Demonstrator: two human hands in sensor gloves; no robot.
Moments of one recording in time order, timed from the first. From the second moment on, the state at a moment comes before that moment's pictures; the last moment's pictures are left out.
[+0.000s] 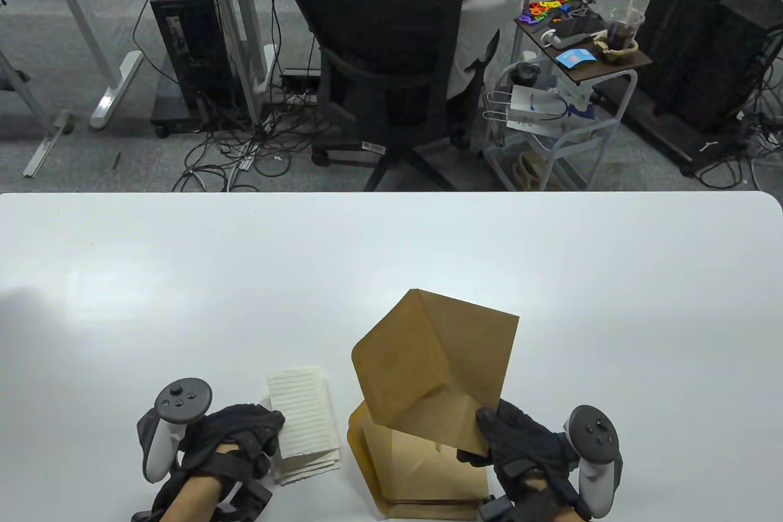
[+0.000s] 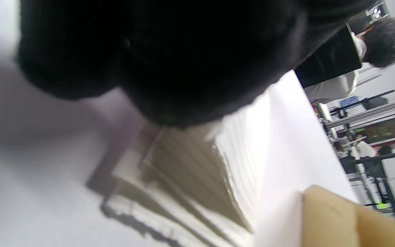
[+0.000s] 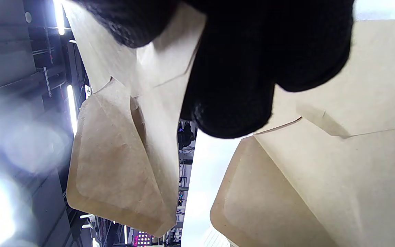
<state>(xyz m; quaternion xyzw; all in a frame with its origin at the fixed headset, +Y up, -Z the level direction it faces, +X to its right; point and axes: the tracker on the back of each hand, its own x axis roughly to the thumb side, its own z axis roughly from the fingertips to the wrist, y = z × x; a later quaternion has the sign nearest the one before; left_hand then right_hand) -0.273 -0.779 -0.258 -0.22 0.12 0.45 0.86 0.186 -0.749 -0.230 -0.04 0.09 0.74 0.66</state>
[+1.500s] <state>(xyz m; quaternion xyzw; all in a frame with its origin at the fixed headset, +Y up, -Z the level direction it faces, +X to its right) -0.349 -0.741 -0.257 0.04 0.06 0.05 1.00 0.184 -0.752 -0.231 -0.05 0.14 0.78 0.60</state>
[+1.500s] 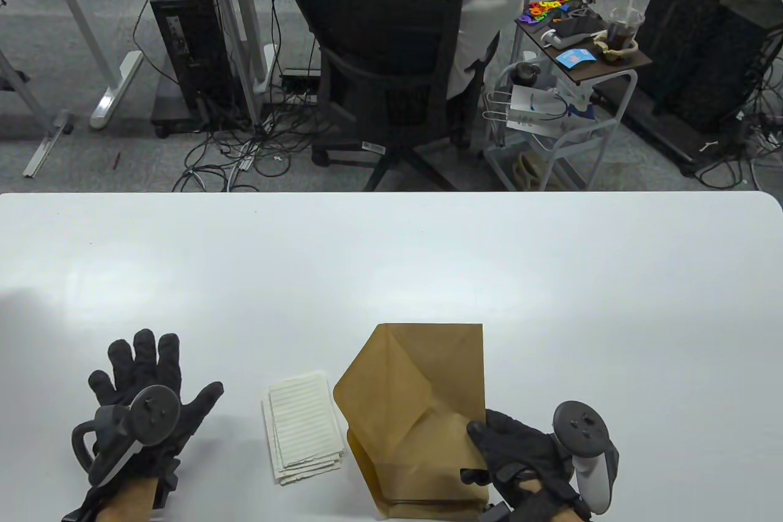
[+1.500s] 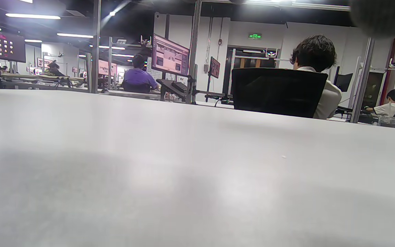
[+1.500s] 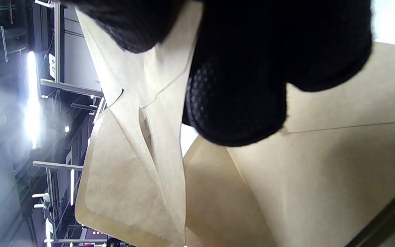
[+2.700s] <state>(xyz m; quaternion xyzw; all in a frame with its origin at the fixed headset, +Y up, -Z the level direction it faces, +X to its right) -0.349 -0.744 -0.253 0.03 0.08 0.14 0.99 0.170 -0.754 -0.225 -0.11 0.15 0.90 0.39</state>
